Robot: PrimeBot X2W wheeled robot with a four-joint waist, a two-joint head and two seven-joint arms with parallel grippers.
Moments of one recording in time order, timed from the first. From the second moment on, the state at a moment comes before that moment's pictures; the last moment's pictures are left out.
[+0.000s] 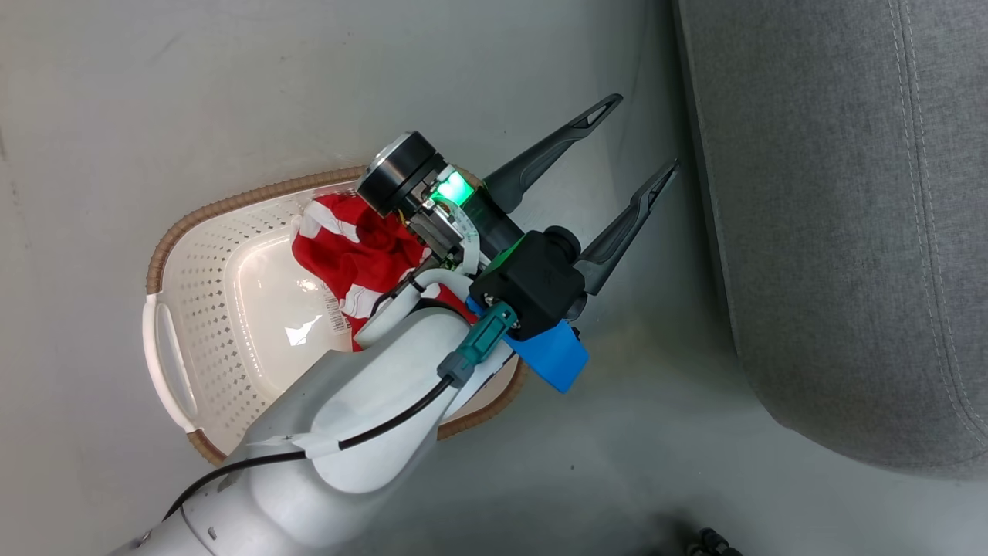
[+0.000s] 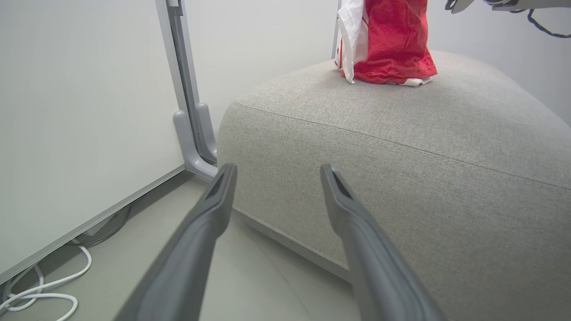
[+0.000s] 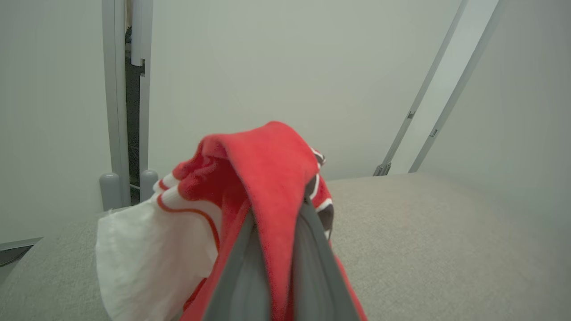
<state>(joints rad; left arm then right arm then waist) -0.81 0.12 -0.82 0.30 -0.13 -0.04 -0.23 -0.97 -0.55 -0.44 0.61 0.19 0.13 -0.26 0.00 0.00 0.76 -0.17</state>
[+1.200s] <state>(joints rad) -0.54 0.12 -0.71 0.33 -0.24 0.03 -0.26 -0.39 -0.30 -0.35 0.42 0.17 0.13 -0.26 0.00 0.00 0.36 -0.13</state>
